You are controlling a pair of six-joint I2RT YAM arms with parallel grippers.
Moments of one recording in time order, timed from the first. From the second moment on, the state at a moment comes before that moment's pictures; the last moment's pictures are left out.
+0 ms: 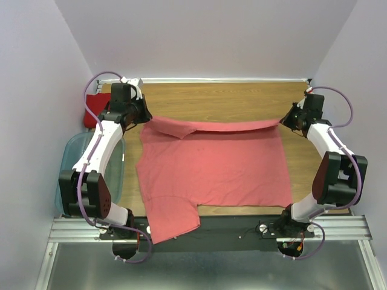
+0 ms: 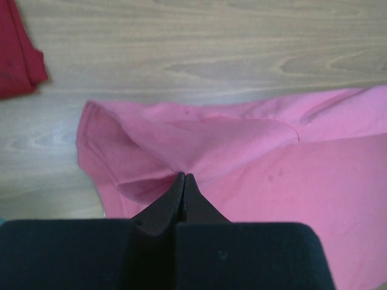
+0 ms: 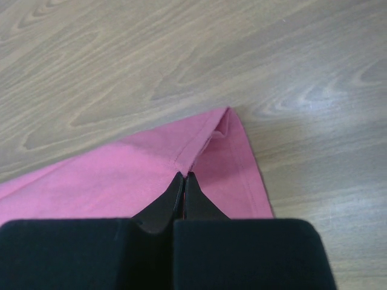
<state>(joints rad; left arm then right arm) -0.09 1.48 1.27 -0.46 0.25 -0.25 -0.17 1.57 1.08 -0.21 -0.18 0.33</state>
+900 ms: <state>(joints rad) -0.08 1.36 0.81 -0.32 0.31 -0.31 -0.17 1.67 0.95 -0.23 -0.10 0.34</state>
